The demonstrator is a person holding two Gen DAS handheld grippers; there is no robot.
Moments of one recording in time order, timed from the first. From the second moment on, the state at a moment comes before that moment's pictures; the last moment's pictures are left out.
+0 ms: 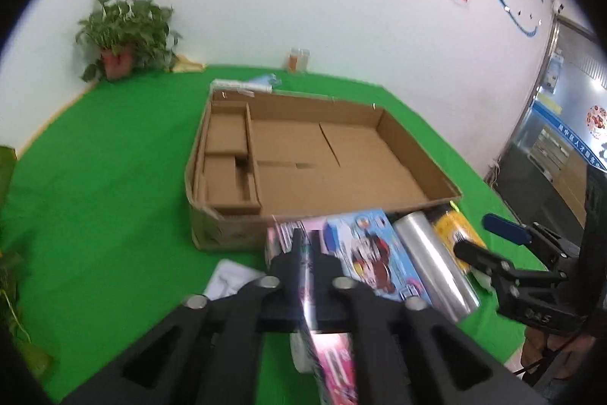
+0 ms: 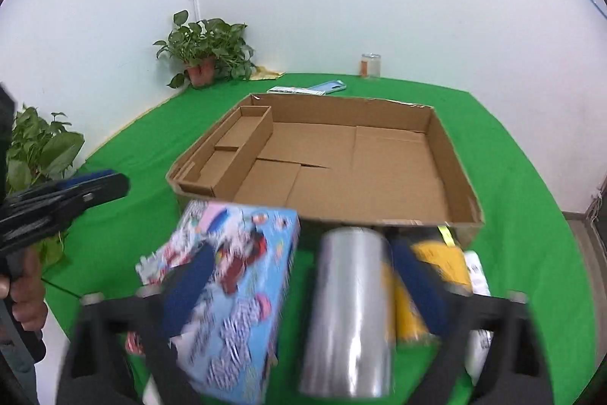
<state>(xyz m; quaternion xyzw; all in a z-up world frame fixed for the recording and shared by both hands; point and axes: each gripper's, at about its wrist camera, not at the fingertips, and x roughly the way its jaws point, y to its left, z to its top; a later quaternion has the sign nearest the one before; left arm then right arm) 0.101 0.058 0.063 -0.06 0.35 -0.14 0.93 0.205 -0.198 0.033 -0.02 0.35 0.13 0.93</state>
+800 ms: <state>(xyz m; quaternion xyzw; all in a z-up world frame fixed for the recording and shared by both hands) 0.123 0.059 -0.018 -0.20 0.52 -0.24 0.80 0.210 -0.184 -0.016 0.06 0.47 0.31 0.82</state>
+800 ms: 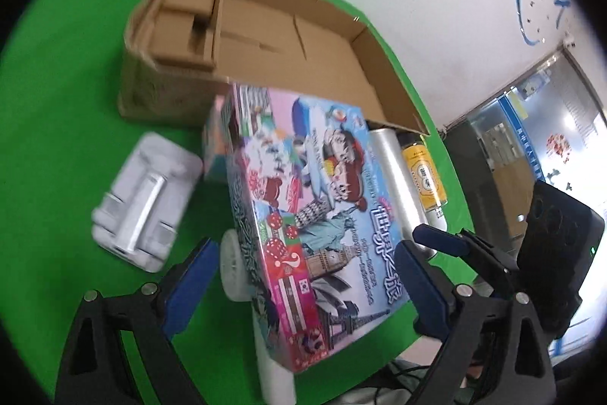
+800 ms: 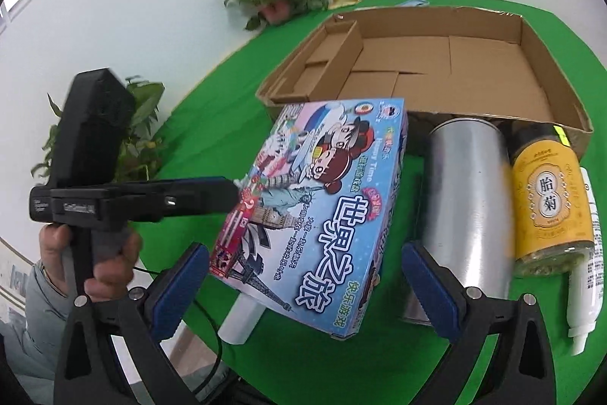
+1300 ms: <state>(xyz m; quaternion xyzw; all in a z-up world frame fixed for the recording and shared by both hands) 0.148 0.048 -0.026 -0.18 0.53 -0.21 0.80 0.252 -0.132 -0.050 0.00 0.52 0.26 0.81</state>
